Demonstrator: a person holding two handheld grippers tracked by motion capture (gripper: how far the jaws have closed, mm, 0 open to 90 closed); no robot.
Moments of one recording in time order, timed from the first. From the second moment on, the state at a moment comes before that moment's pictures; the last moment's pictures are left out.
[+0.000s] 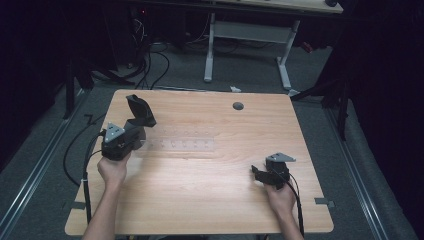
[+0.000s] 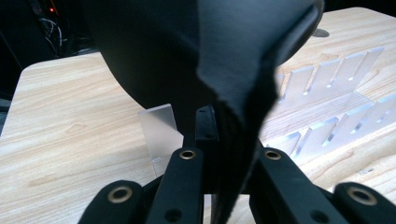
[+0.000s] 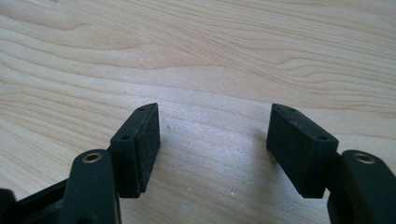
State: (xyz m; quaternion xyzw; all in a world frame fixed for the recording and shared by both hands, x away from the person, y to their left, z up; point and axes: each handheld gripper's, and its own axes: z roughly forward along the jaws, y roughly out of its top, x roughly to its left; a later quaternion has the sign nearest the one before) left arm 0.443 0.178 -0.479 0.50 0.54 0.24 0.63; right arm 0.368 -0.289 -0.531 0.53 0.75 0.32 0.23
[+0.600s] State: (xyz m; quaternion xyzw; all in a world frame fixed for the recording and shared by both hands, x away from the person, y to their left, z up) left arm 0.442 0.191 -0.471 0.48 0.59 0.21 0.62; right arm 0.368 -0.289 -0.531 0.52 0.75 0.32 0.23
